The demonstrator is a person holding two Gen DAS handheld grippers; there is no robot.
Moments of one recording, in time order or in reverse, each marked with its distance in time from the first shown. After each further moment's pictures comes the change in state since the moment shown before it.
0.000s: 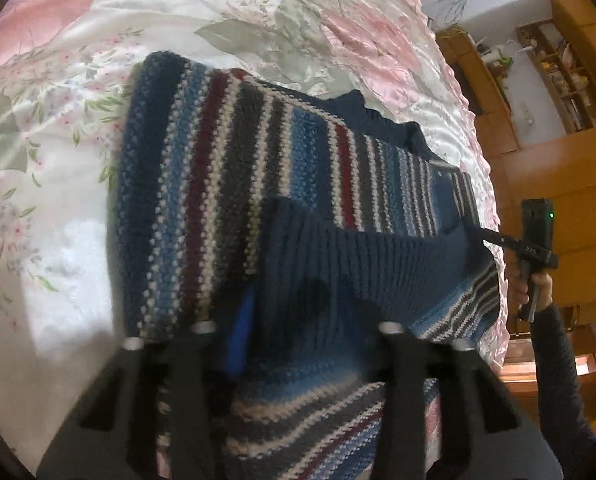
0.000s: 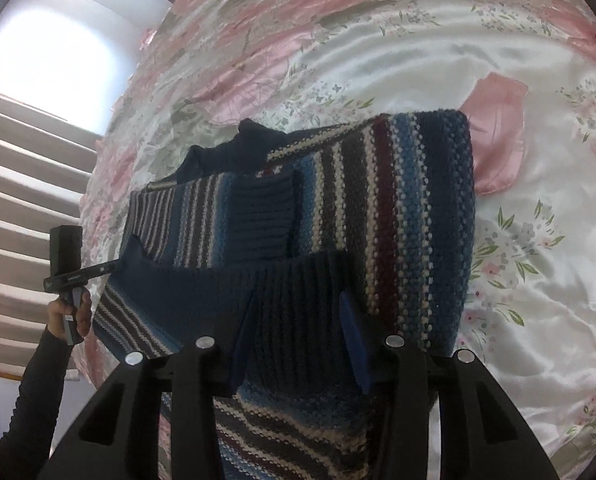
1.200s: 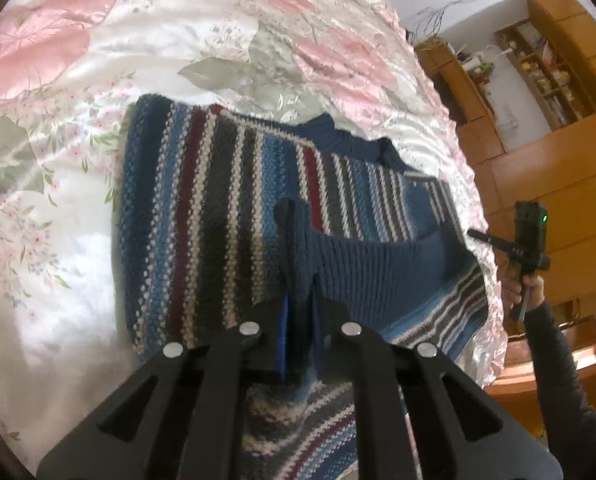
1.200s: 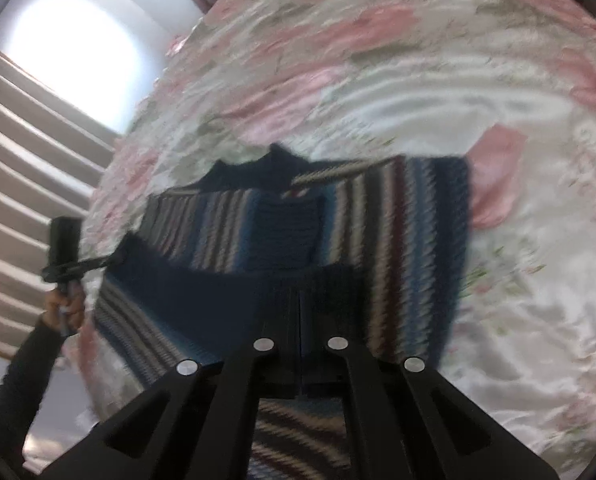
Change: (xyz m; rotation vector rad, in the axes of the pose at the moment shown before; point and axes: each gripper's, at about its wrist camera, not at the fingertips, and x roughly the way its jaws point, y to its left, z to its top) left arm -0.024 -0.018 -0.010 0.060 -0.069 -0.006; right arm -0.024 0.012 -0.006 -0.088 -0.111 -0.018
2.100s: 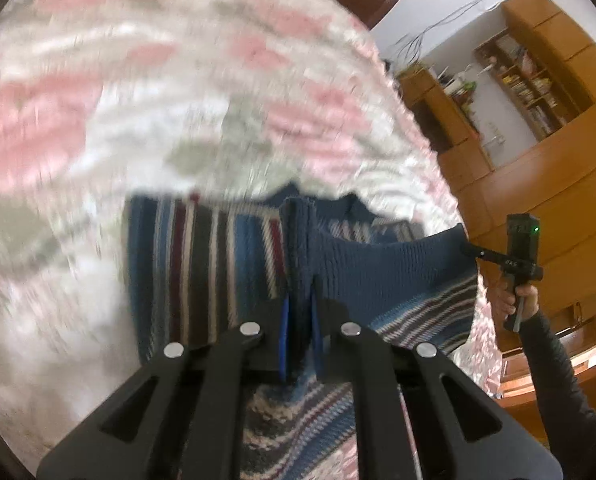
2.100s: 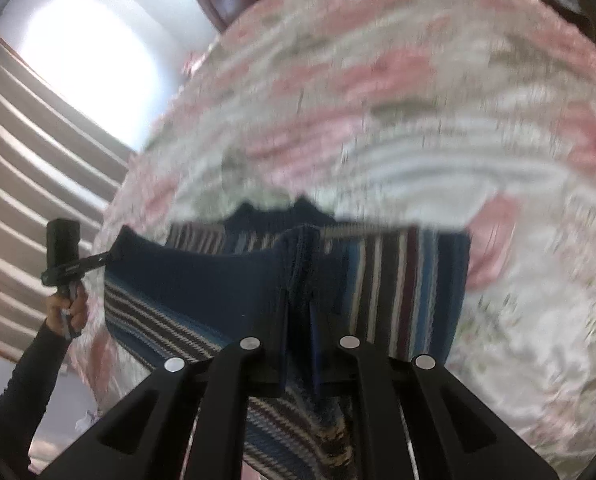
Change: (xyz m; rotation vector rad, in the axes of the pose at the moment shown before) left arm -0.061 -0.038 0.035 0.061 -0.163 -0.019; right arm -0.046 0.031 0.037 -0.050 -0.093 0.028
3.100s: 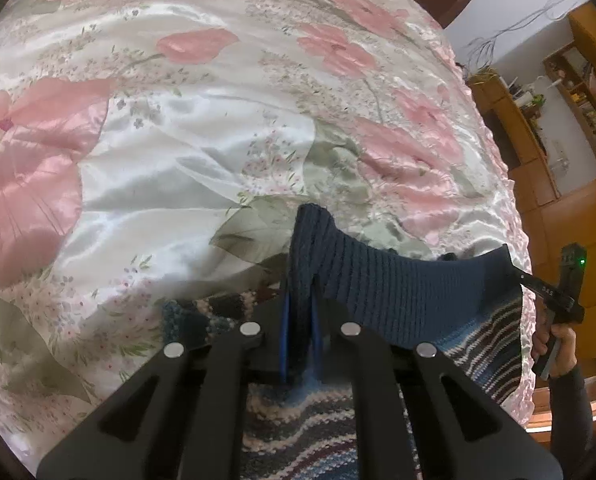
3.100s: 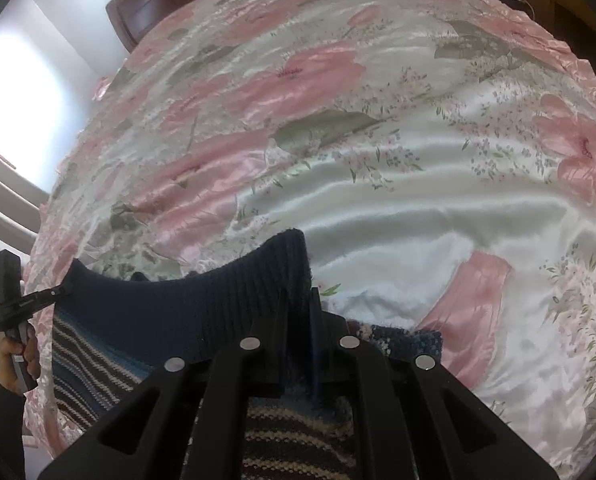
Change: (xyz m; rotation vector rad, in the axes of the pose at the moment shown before) left arm 0.093 0.062 0.076 -0.118 0.066 0.214; right arm 0.091 -0.050 0.056 0.150 -0.016 -0.273
